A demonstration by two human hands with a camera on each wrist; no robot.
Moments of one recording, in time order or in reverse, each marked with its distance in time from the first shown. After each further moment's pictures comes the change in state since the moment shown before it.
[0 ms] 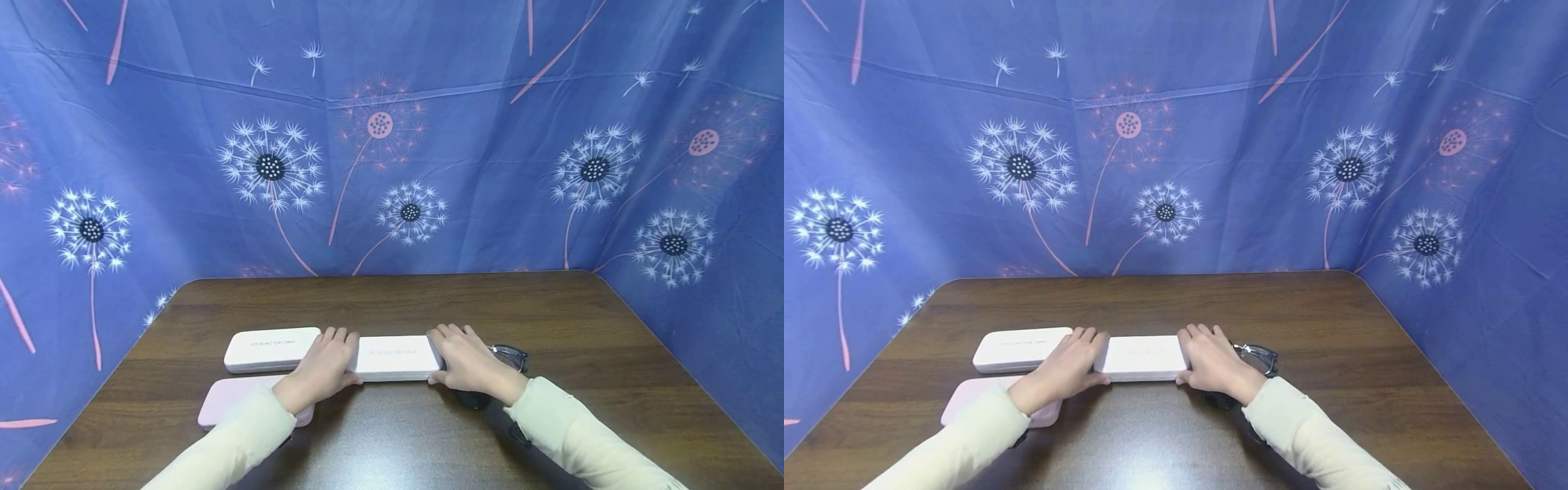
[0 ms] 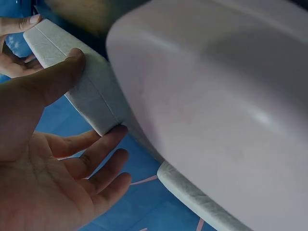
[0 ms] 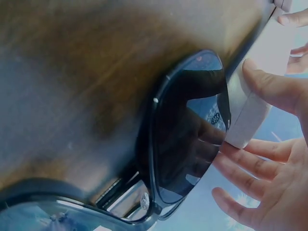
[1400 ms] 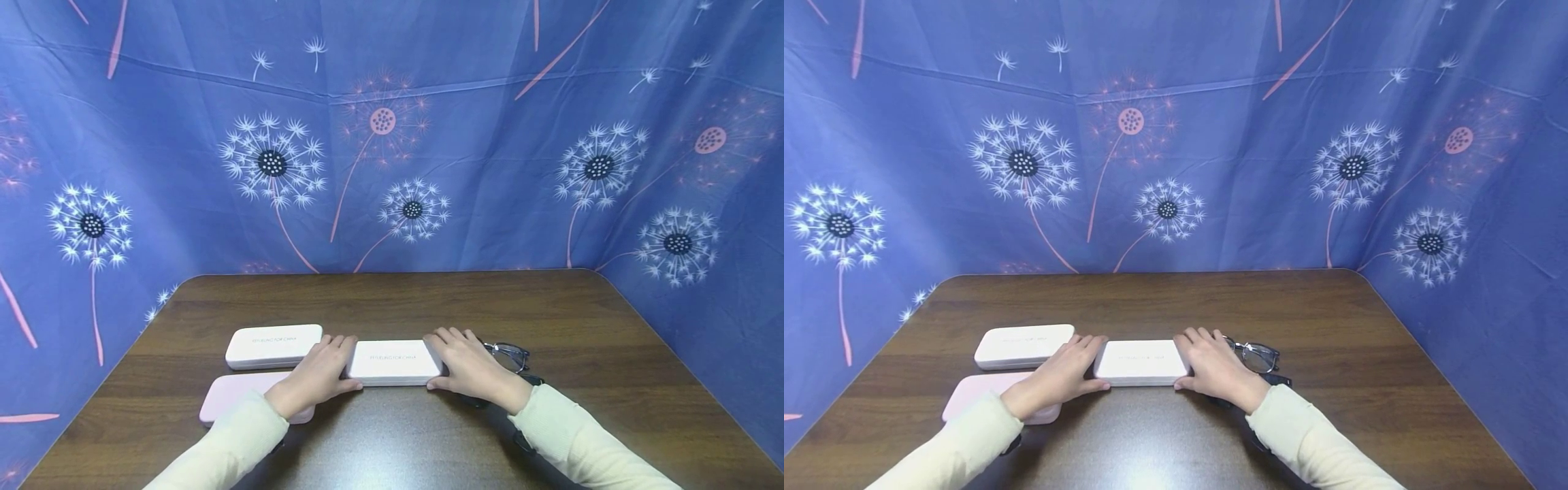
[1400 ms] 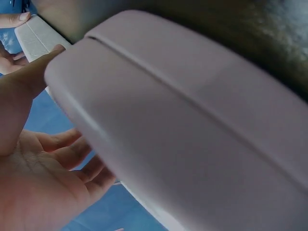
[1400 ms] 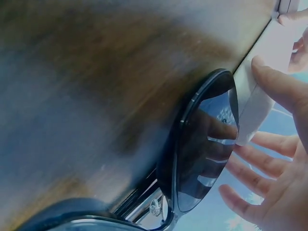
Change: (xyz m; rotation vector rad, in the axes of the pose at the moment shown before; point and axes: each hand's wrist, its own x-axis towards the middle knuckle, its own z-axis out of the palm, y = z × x) left_hand -0.012 -0.007 0.009 -0.173 -0.093 -0.057; right_hand -0.006 -0.002 0.006 -0.021 0.027 -0.059
